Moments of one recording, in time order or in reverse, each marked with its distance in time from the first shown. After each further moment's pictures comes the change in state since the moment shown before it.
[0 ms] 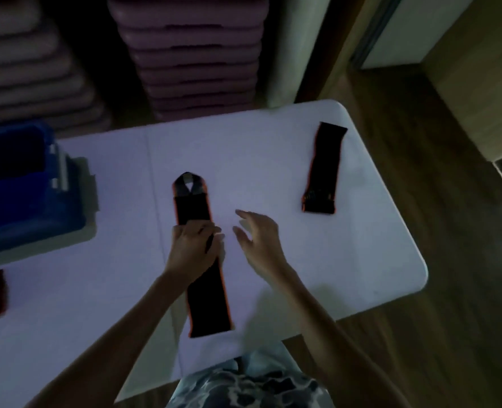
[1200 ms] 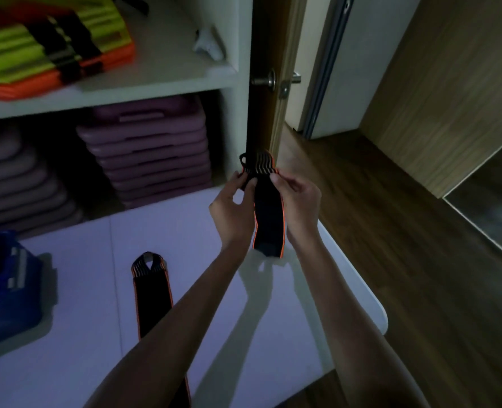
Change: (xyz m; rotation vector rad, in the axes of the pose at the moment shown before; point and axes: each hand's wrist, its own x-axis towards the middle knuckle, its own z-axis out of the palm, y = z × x) left_hand 0.149 0.242 -0.079 -0.935 0.517 -0.199; right_hand 0.090 -0.038 -0.234 0.787 0.583 0.226
